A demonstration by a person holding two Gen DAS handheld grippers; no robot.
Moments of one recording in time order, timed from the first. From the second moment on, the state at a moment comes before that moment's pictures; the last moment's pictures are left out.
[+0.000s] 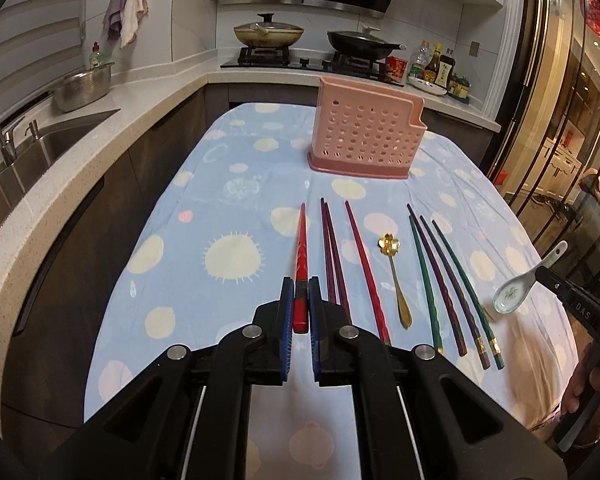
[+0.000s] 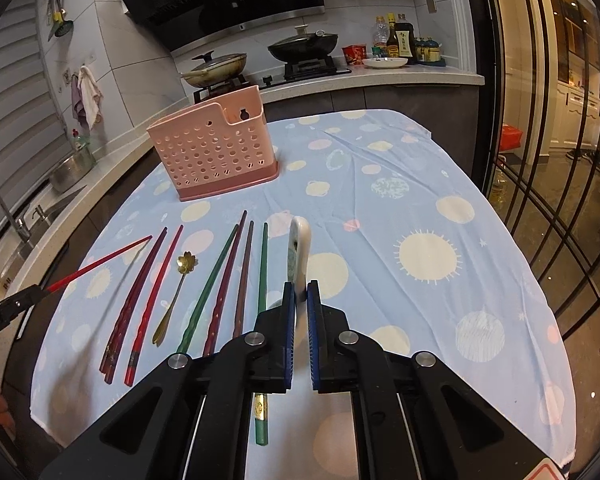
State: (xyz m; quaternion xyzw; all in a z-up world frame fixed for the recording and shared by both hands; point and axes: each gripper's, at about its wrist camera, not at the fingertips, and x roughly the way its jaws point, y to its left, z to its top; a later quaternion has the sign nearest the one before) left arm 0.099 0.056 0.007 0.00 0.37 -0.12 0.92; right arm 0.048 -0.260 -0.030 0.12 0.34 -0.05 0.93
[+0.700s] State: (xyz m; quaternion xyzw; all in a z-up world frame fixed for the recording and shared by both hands) left arm 0.185 0.034 0.143 0.02 0.23 -0.12 0.97; right arm 0.166 -0.266 0.046 0.11 0.29 0.00 0.95
